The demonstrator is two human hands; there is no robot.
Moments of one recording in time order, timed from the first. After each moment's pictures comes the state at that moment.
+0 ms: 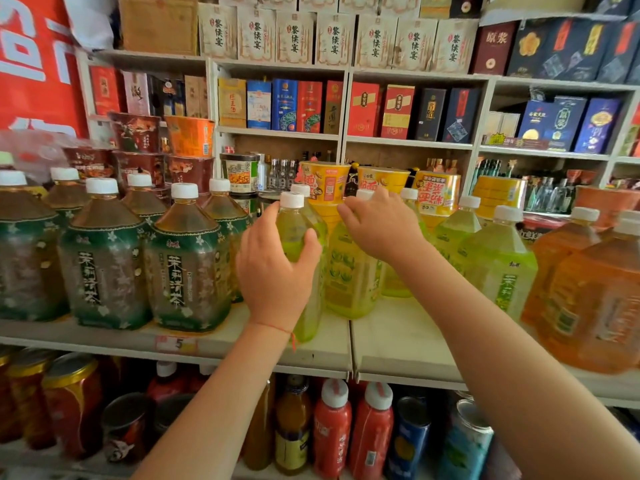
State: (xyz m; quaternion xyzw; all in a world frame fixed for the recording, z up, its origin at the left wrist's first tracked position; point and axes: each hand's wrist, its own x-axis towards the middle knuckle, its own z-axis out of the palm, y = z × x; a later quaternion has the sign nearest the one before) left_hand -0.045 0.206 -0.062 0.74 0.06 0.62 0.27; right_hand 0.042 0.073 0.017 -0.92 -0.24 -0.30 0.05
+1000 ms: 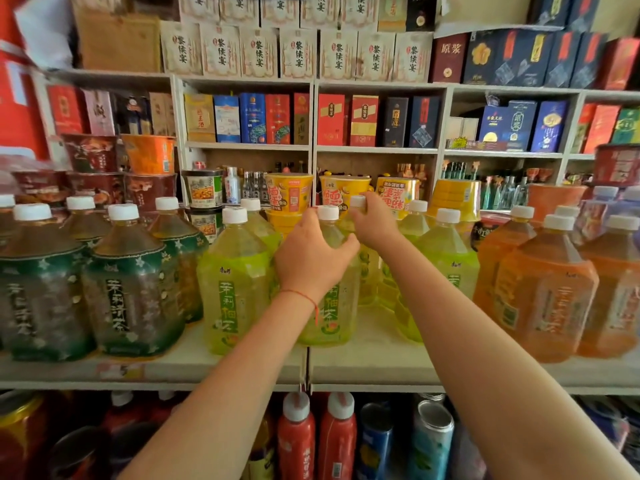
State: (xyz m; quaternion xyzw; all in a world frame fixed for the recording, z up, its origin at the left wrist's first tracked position) left_hand -0.005 0.117 -0.017 0.85 0.03 0.43 0.30; right_hand 0.108 0.019 0.019 -0.87 -0.13 -0.23 0.41
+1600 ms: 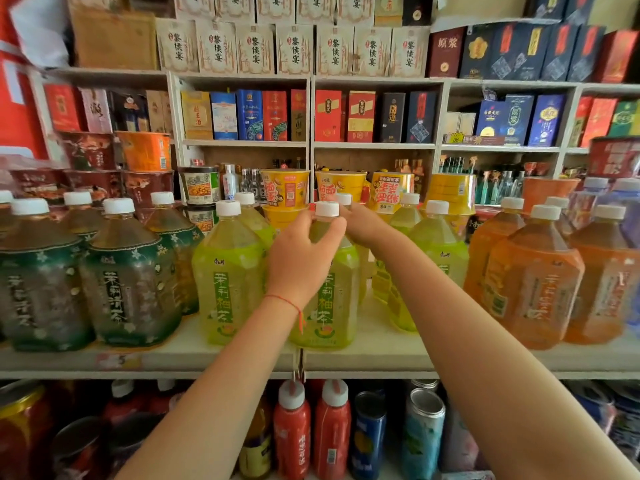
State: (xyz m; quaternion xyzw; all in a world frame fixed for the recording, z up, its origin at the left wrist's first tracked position) left_hand -0.028 0.116 -0.023 0.81 -0.04 0.41 0.43; right_hand 0.062 0.017 0.022 -0.86 -0.19 -0.07 0.47
